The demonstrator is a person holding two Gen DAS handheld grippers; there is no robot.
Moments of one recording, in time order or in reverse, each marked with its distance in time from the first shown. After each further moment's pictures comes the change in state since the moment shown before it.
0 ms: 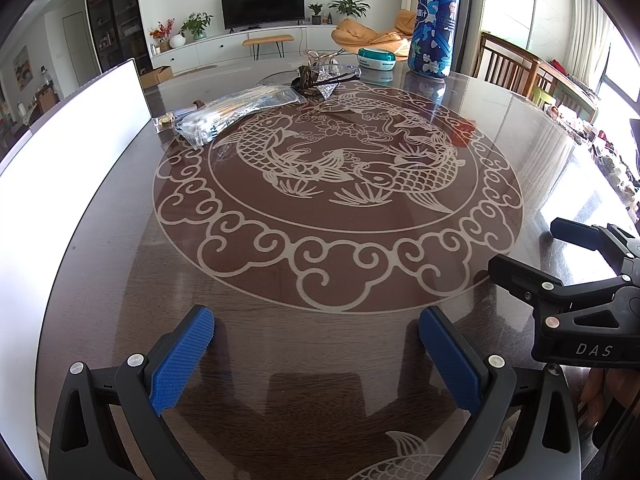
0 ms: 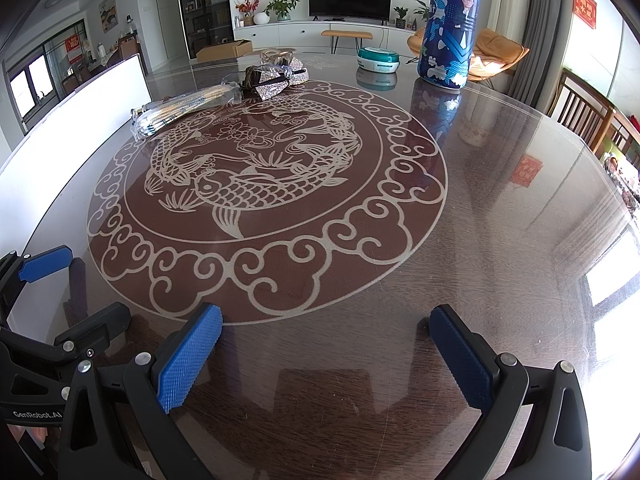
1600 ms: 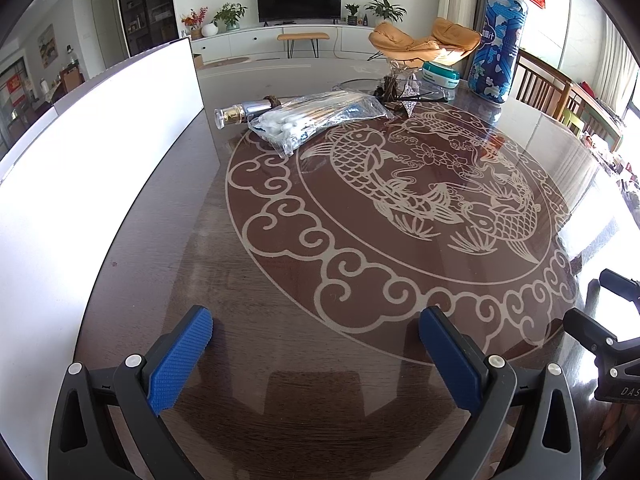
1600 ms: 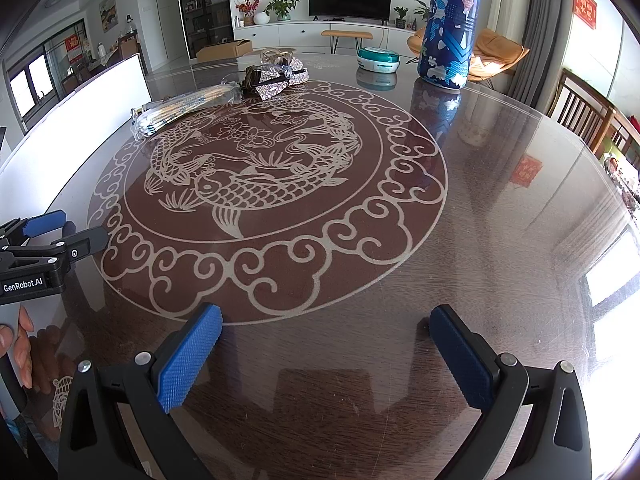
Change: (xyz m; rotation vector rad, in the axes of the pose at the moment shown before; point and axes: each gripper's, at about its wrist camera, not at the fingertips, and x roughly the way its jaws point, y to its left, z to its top) left arm 0.020 0.063 0.025 -0.088 0.006 0.059; right arm 0.000 0.000 0.000 0.000 0.000 0.000
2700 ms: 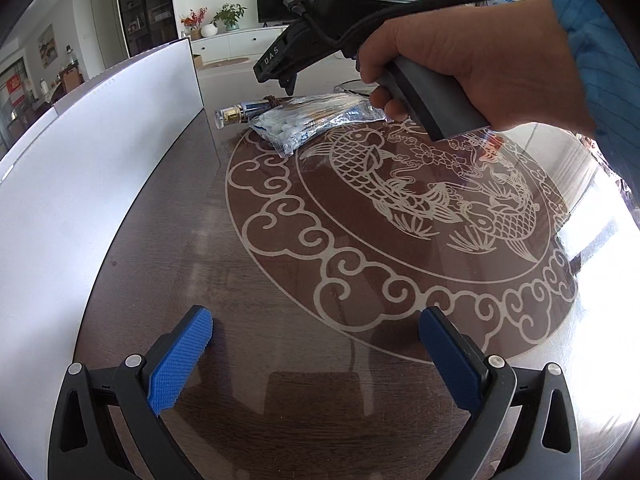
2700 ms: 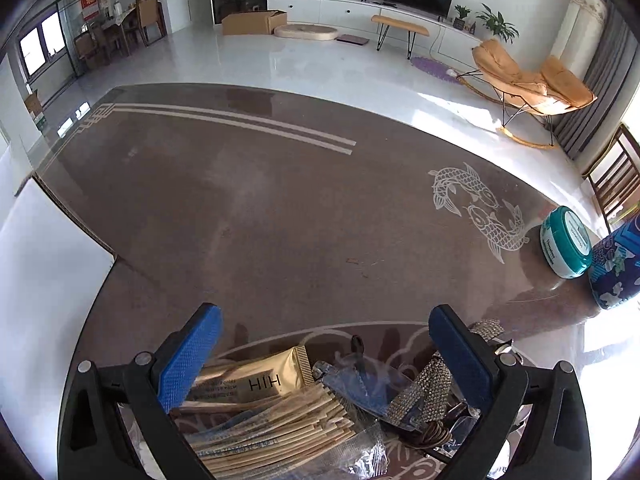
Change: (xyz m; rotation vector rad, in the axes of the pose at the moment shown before) left arm 0.002 0.000 -0.003 0.000 -0.001 -0.002; right arm 0.185 0.159 0.290 -0.187 0.130 -0.008
